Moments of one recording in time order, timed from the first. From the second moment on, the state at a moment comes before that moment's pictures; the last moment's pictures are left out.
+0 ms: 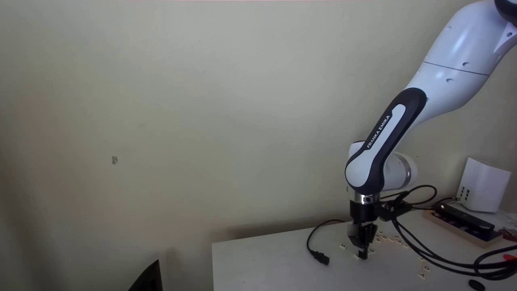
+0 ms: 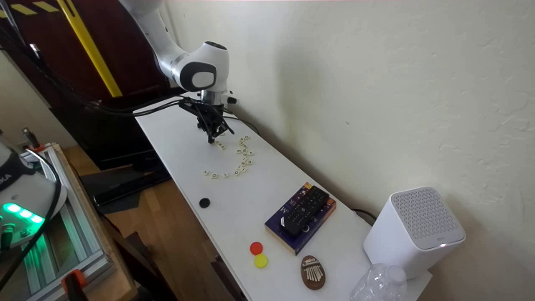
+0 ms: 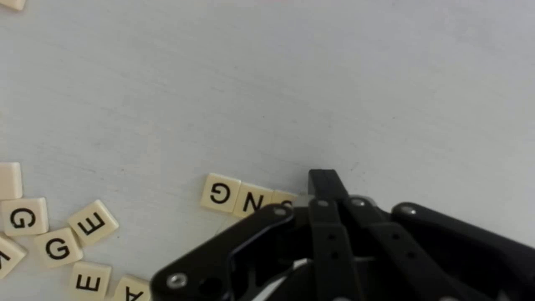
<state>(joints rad) -0.05 0.78 0.08 -2.06 0.02 2.62 -0.23</state>
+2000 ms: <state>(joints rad) -0.05 0.72 0.08 -2.10 0.02 2.68 -0.21</state>
